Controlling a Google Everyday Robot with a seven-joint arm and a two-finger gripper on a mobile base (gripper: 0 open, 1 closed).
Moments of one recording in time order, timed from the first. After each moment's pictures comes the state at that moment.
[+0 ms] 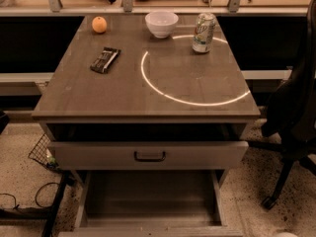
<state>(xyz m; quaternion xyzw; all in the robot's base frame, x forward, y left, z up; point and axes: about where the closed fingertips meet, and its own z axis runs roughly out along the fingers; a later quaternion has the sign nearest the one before) 0.233 -0.177 0.504 -0.64 0.76 0.03 0.11</state>
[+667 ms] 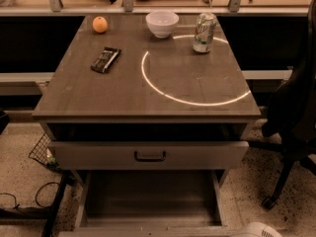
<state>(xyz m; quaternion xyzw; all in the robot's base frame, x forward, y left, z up) 0.244 -0.144 0.484 -0.67 0.74 0.03 0.11</state>
